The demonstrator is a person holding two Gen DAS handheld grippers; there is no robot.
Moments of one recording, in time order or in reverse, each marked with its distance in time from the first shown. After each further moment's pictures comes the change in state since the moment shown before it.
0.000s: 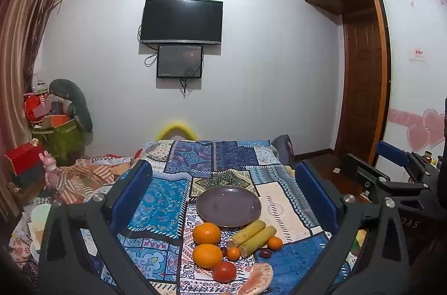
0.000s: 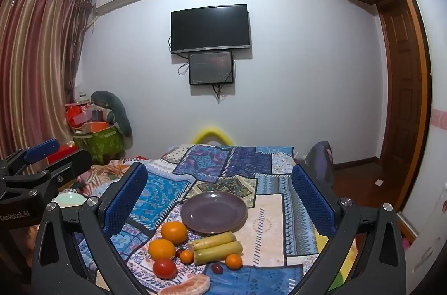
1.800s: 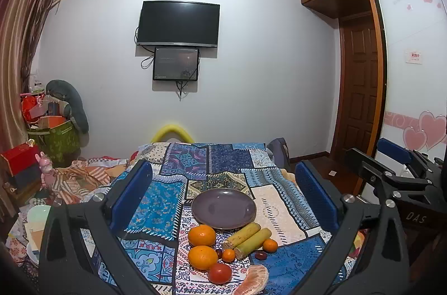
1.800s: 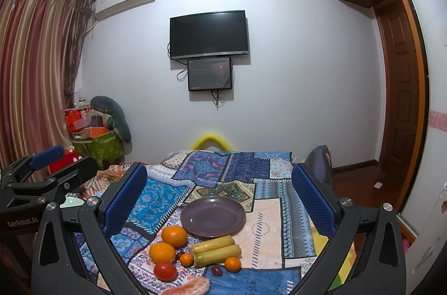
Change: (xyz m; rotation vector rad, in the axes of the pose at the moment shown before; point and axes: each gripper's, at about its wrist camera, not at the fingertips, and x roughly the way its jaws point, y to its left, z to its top) left arm -0.003 -0.002 0.001 -0.003 -0.013 -0.034; right arm -0.012 0.001 0.007 -0.001 -0.029 -0.008
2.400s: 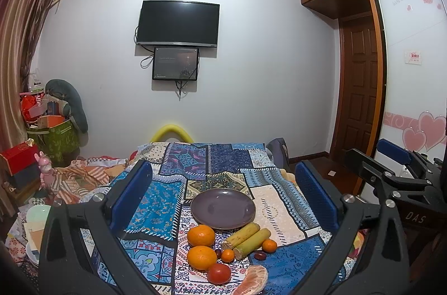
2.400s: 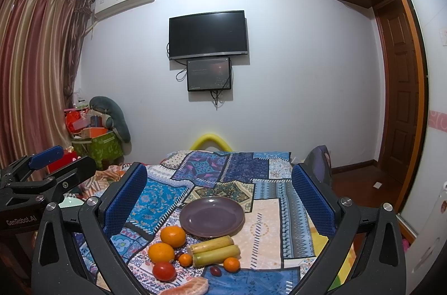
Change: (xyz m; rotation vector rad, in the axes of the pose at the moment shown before) left arm 0.000 0.000 0.000 -0.003 -0.001 -0.001; right arm 0.001 -0.002 -0.001 0.002 -0.002 -0.003
